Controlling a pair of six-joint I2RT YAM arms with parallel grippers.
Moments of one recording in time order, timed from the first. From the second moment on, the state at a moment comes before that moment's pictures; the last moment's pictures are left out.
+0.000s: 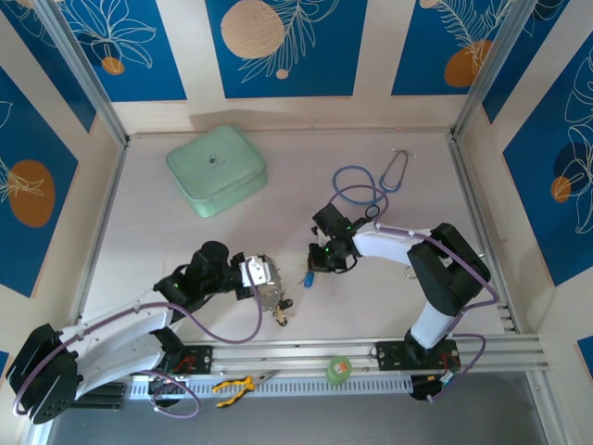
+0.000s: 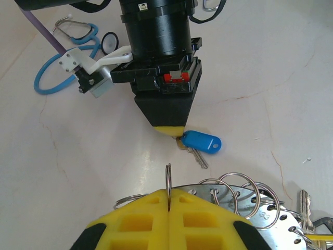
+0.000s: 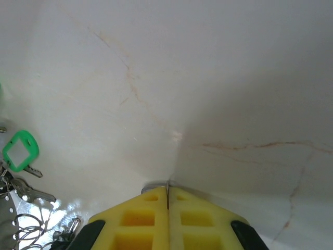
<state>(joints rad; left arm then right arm) -0.77 0.92 0.39 0.03 0.33 0.56 0.66 1.68 0.90 -0.46 -0.32 0.63</state>
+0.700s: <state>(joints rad) -0.77 0.84 0.39 0.02 0.31 0.33 0.69 1.40 0.94 -0.47 -0.54 0.14</state>
